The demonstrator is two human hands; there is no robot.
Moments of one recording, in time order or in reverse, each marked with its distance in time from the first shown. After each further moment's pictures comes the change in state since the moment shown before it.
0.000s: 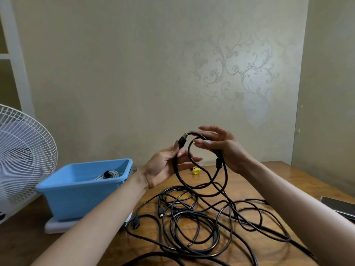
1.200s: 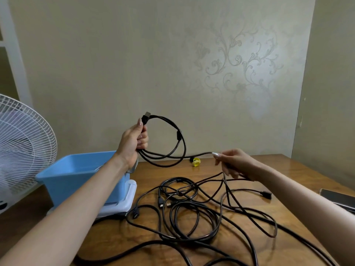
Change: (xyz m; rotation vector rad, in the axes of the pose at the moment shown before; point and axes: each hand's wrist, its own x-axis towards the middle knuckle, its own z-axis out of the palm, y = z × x) left_hand -0.004 0.024 -0.067 0.153 0.497 0.306; right_hand -0.025 0.033 -0.057 -0.545 0.002 0.444
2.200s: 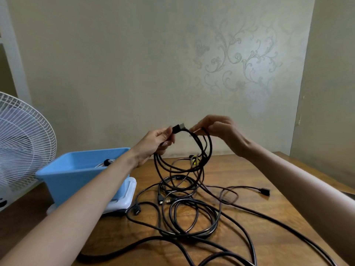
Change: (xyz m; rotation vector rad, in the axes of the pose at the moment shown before) left_hand -0.015 0.001 0.038 0.370 -0.370 -0.136; right_hand -0.007 -0.076 0.025 -0.024 0.016 -0.578
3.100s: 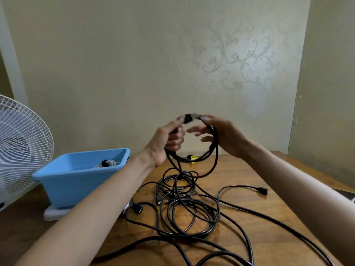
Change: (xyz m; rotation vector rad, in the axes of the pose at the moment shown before) left_hand 0.008 0.016 0.037 -0.409 -0.055 0.038; right_hand 0.006 0.015 -0.006 0.359 -0.001 0.187
